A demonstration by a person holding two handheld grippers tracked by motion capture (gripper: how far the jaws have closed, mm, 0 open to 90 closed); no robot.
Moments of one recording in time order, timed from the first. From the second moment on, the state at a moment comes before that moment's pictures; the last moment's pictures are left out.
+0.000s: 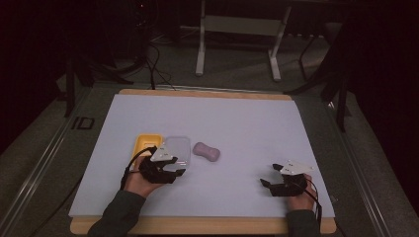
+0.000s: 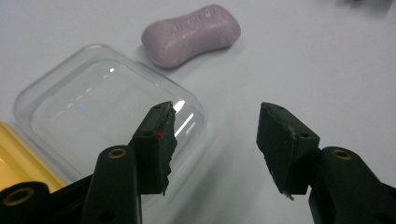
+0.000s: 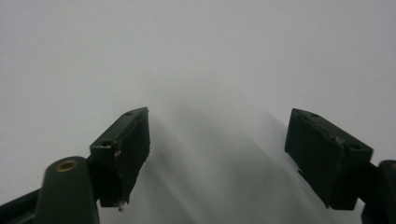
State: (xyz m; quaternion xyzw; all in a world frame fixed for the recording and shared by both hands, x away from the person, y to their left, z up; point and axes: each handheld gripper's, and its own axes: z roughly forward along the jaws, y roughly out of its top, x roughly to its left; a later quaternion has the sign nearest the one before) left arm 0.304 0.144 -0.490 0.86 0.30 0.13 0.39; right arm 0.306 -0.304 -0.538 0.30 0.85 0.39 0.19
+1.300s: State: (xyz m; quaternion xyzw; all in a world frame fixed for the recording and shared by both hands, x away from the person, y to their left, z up) left arm 0.329 0.140 -0.454 0.87 0.26 0.15 0.38; right arm 0.305 -0.307 -0.537 0.31 0.84 0.41 0.19
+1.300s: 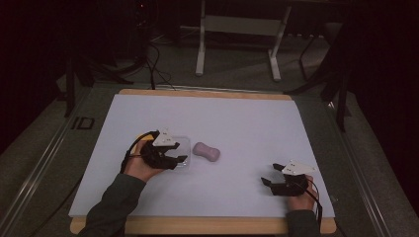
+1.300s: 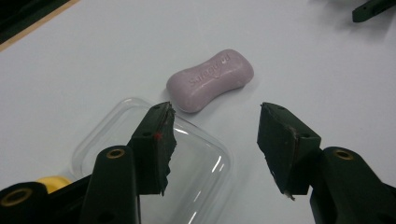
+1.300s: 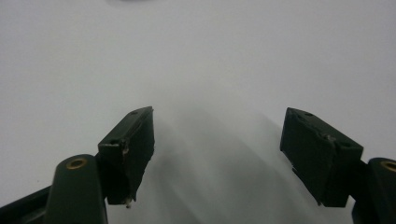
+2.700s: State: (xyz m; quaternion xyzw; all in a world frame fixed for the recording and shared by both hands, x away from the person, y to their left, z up) left arm 0.364 0.118 -0.449 0.90 0.19 0.12 0.38; right arm 0.306 -0.307 -0.537 0.31 0.84 0.40 0.19
